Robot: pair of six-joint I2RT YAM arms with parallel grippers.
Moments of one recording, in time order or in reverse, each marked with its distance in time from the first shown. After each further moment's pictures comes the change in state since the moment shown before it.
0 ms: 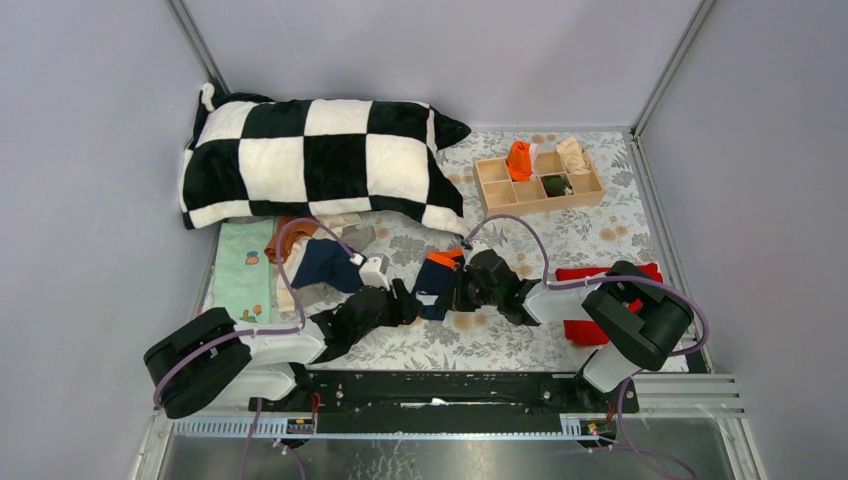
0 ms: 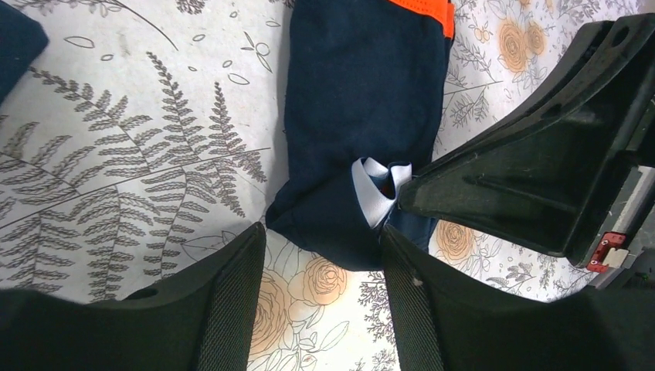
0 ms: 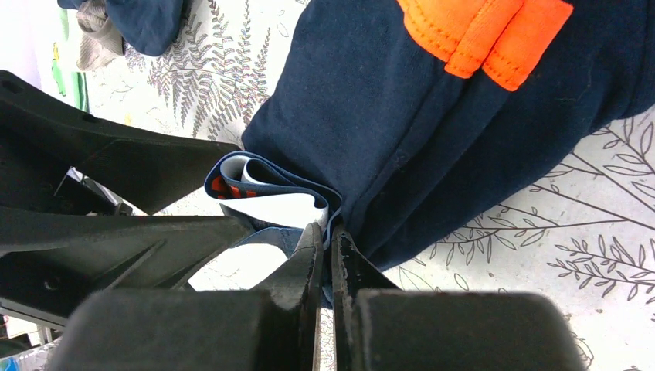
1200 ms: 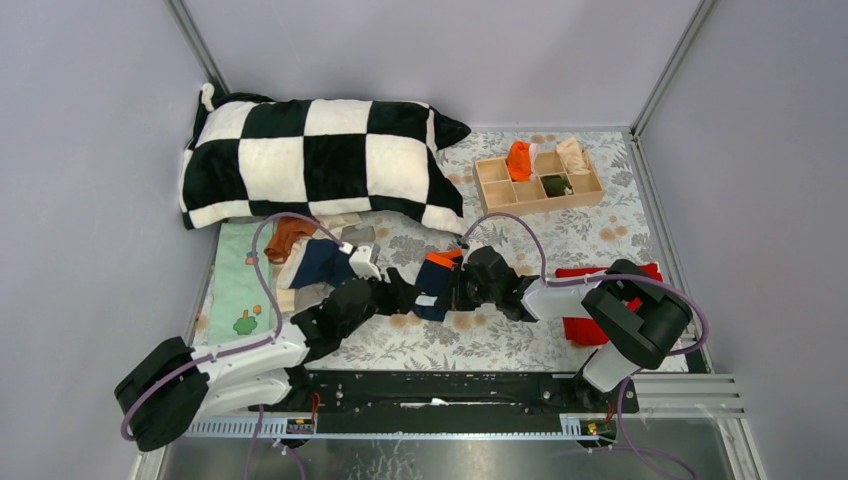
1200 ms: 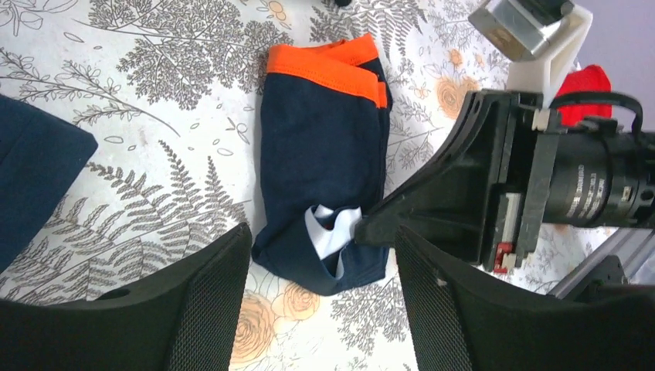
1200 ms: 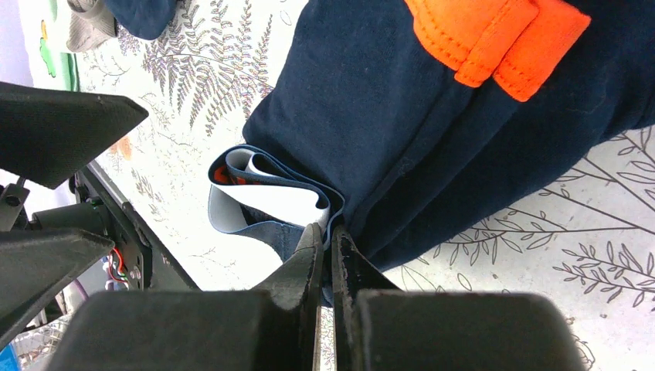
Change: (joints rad) left arm 0.046 -0.183 0.061 -0.126 0.009 0.096; right arm -0.006 0.008 0.035 -0.062 -0.044 -0.034
